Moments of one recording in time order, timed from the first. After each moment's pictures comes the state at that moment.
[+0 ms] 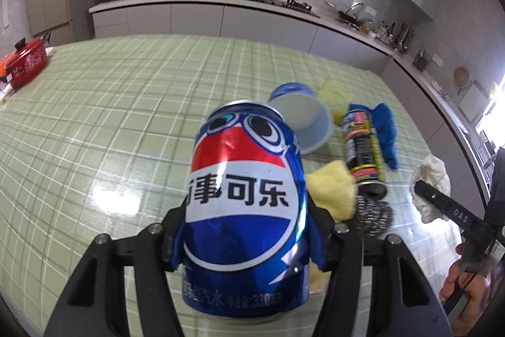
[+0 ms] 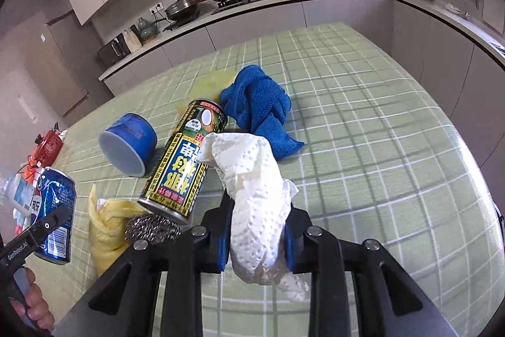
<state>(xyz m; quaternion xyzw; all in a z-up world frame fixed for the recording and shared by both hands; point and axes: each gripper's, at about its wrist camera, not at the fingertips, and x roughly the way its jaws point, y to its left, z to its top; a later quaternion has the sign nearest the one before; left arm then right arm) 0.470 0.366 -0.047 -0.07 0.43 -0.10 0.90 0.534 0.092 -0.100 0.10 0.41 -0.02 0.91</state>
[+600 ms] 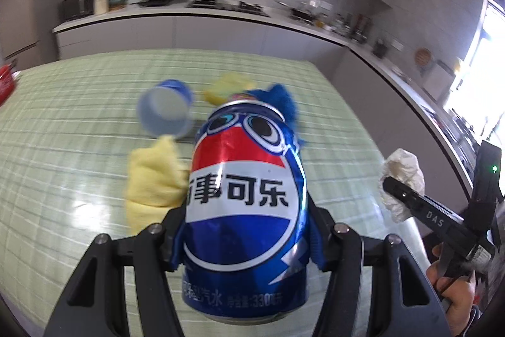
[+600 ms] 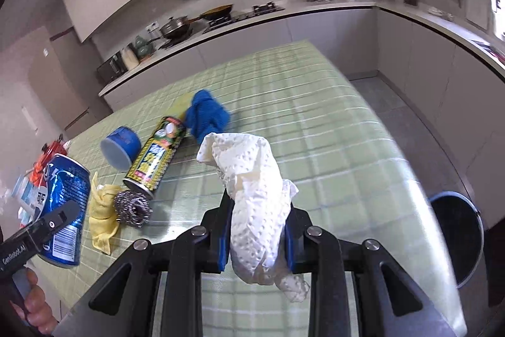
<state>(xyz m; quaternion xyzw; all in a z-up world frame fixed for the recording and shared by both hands) 0.415 0.247 -0.020 -0.05 0.41 -0.18 0.89 0.449 0.005 -0.065 0.11 0.38 -0.04 0.92</state>
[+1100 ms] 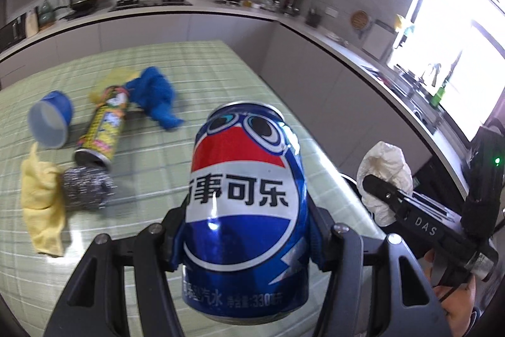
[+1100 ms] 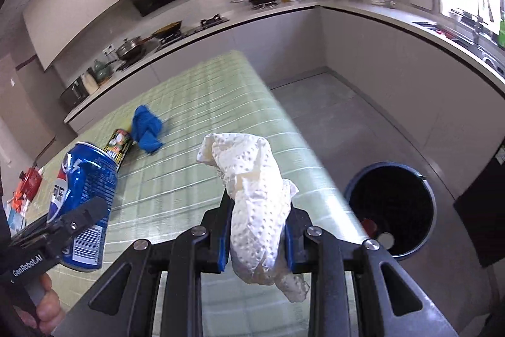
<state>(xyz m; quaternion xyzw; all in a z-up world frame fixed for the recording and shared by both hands) 0.389 0.135 -0.020 0.00 0.41 -0.32 0.86 0.358 -0.066 -0.045 0.14 0.36 -0.14 0.91</state>
